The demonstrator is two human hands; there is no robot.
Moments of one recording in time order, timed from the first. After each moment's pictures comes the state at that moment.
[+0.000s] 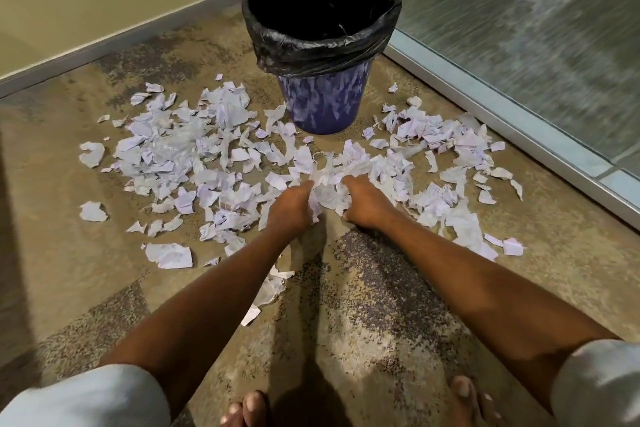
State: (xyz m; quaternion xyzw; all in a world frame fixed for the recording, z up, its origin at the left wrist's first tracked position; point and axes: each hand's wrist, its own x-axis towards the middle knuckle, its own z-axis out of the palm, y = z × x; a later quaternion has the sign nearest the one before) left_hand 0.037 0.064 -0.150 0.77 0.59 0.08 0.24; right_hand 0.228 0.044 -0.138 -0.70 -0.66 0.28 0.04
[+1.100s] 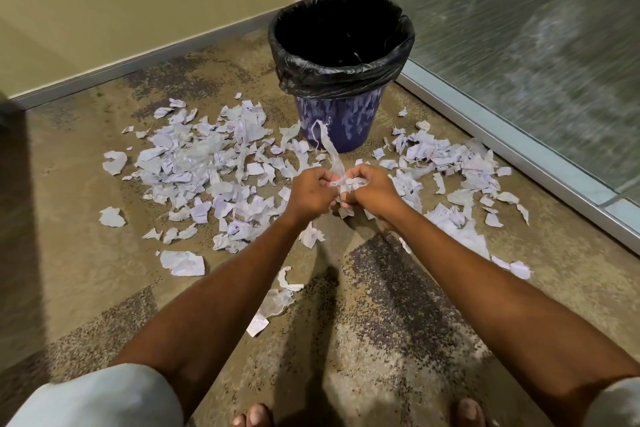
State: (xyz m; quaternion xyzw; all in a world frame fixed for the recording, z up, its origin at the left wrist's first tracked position) left_hand 0.055 0.086 -0.089 0.59 0.57 0.29 0.49; right_hand 0.213 0.061 -0.082 -0.66 -0.40 0.52 0.36
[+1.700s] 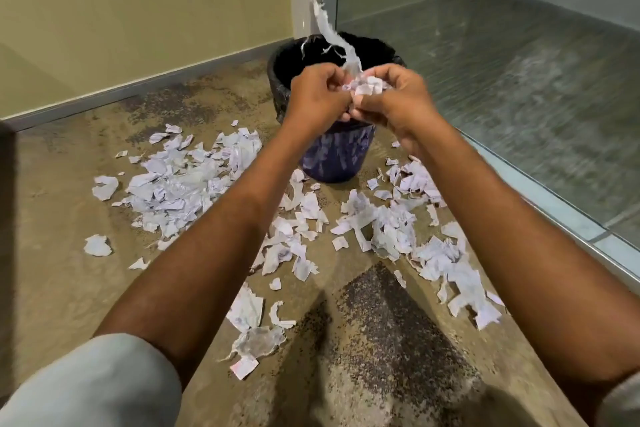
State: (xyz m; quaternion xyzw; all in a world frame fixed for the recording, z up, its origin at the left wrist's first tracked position) left_hand 0.091 0.186 0.089 0.66 0.49 0.44 0.36; right_hand 0.242 0.142 0.101 -0.53 -0.44 0.46 0.55
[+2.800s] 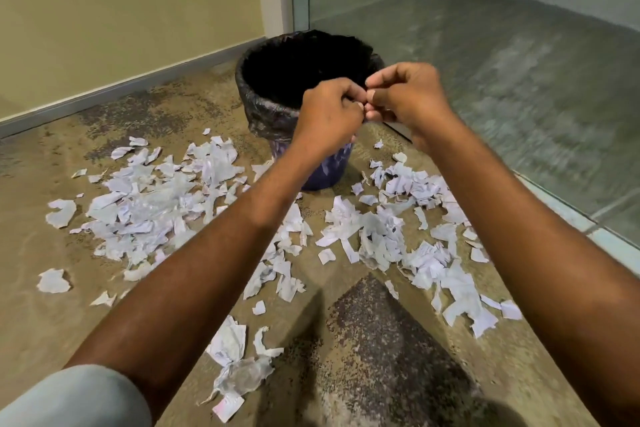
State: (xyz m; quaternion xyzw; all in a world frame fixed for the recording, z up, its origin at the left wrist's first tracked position) left_hand 0.137 0.182 0.078 0.70 0.47 0.40 0.36; right_hand 0.285 0.164 0.097 -0.62 -0.43 0.38 0.54
